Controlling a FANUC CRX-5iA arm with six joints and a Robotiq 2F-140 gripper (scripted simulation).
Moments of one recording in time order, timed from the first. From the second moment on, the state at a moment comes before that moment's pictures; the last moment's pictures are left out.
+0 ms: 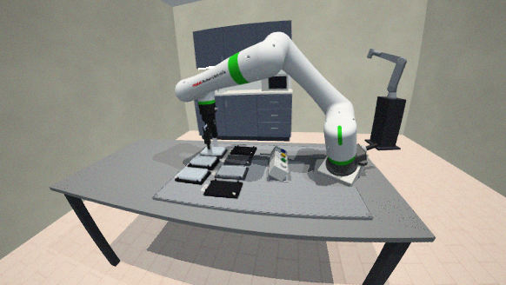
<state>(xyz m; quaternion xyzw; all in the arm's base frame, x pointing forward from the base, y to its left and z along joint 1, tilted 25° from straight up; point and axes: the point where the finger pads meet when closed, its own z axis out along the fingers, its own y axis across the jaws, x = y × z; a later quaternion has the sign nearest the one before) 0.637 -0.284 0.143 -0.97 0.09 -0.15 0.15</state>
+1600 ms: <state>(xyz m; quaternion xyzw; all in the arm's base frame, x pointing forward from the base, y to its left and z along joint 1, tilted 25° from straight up) 0.623 -0.296 0.183 -0.97 0.09 -0.15 0.15</state>
